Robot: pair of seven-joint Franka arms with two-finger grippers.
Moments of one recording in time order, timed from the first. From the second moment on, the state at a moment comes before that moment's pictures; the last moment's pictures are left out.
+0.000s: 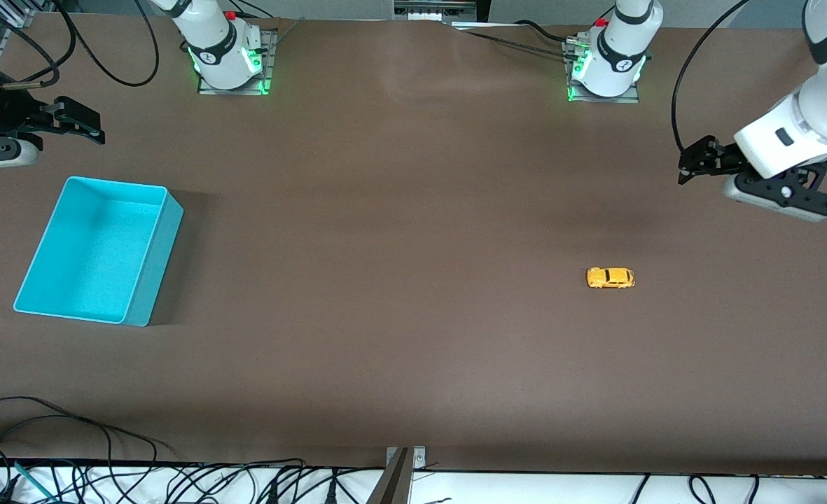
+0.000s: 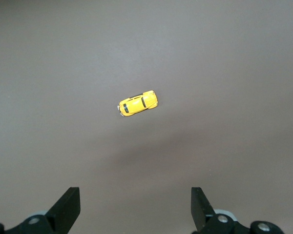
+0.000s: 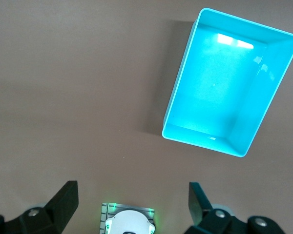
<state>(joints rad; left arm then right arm) 0.01 0.05 -0.10 -1.67 -0.01 1.63 0.27 0.05 -0.01 -0.02 -1.59 -0.02 1.42 -0.10</state>
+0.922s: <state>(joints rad) 0.02 0.19 -0.10 -1.97 0.05 2.13 0.95 0.06 0.00 -0.02 -1.59 -0.02 1.50 -0.11</state>
